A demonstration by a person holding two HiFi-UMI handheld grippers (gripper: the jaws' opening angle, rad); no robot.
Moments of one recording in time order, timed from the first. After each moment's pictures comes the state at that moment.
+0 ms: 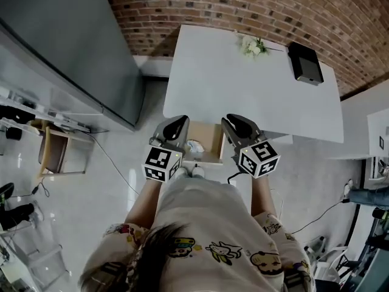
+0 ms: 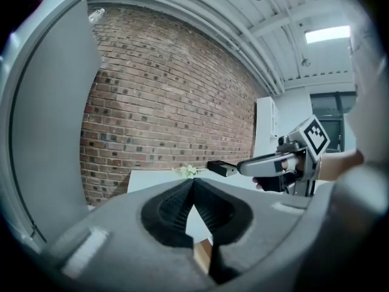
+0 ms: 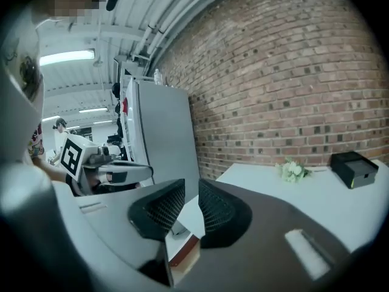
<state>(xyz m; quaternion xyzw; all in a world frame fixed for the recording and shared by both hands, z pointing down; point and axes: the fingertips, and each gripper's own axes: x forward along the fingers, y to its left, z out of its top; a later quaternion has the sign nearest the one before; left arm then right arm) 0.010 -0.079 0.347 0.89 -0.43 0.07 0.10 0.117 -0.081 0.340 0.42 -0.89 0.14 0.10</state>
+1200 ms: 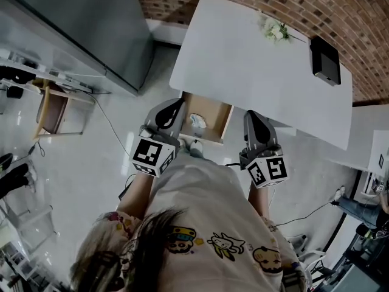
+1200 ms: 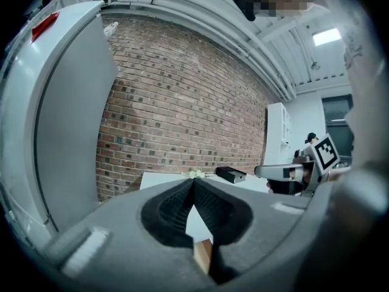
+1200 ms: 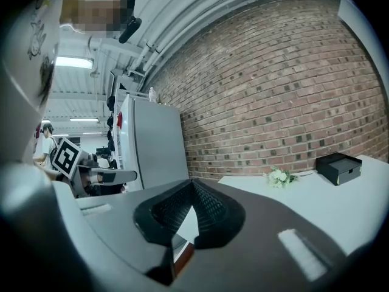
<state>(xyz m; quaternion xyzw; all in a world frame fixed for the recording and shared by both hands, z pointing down) -0.017 -0.057 0.329 0.87 -0.48 0.04 0.11 0.151 -0.057 0.317 0.47 -0.87 0.11 0.03</state>
